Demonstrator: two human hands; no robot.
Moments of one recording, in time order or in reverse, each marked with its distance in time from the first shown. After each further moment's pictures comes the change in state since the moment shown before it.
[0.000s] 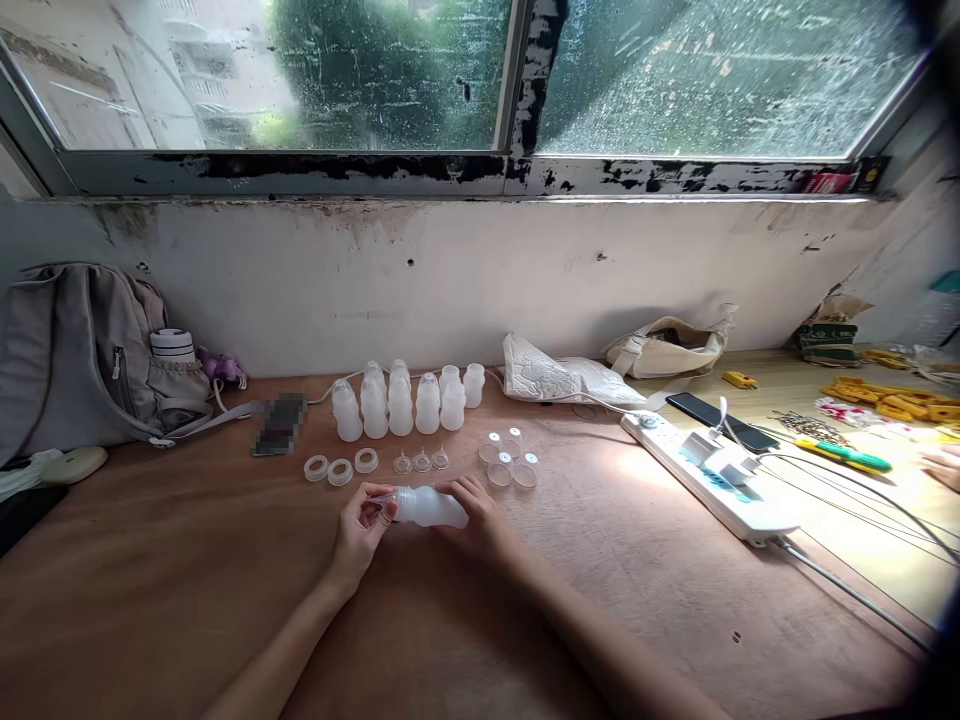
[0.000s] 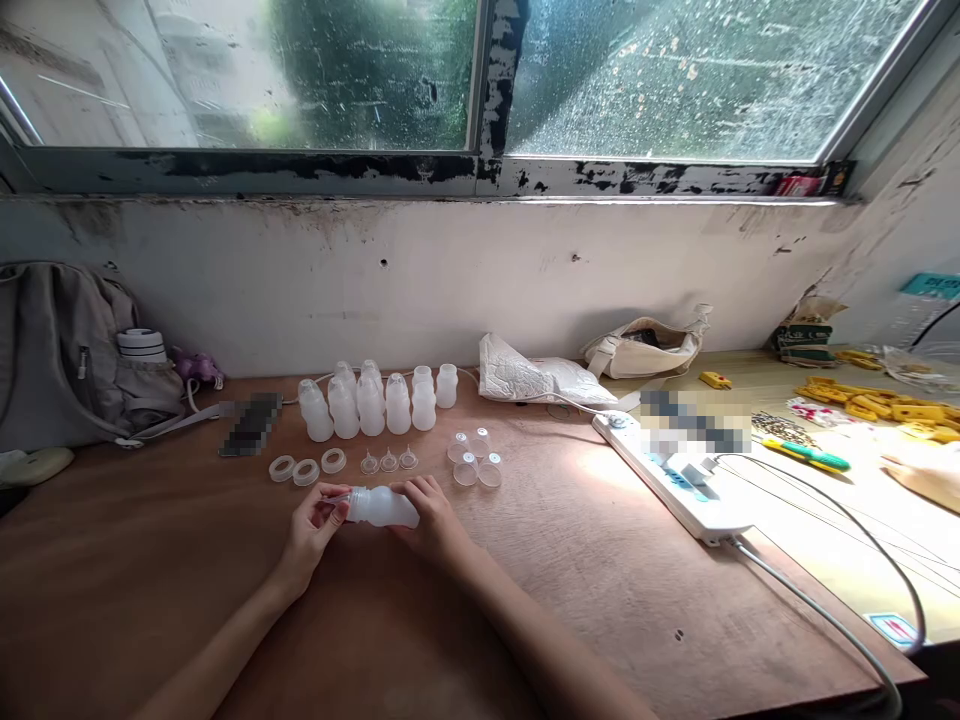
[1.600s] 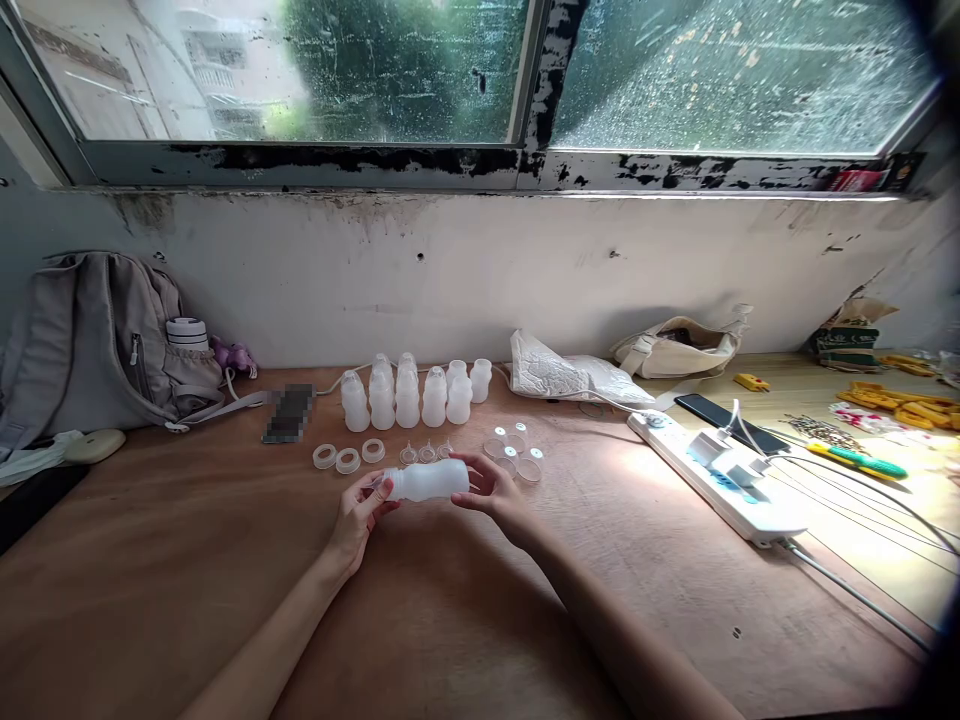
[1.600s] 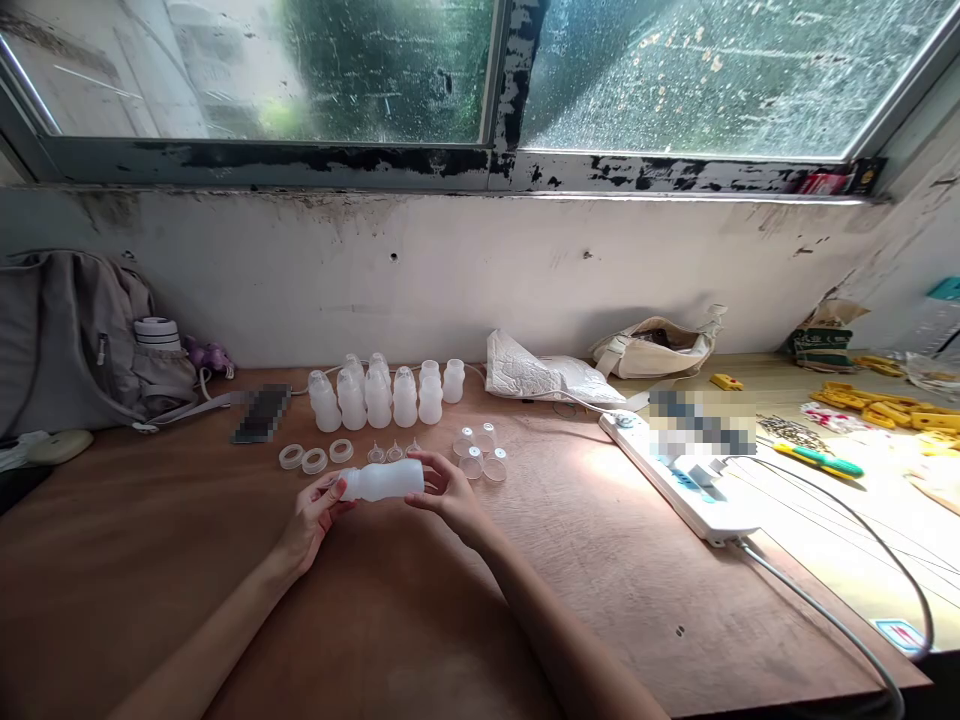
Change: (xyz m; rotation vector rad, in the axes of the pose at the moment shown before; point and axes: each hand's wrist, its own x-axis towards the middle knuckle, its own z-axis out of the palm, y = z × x) left_hand 0.002 0.011 -0.005 -0.322 0.013 -0.219; right_hand 0.012 -0.007 -0.023 0.950 -0.082 0.448
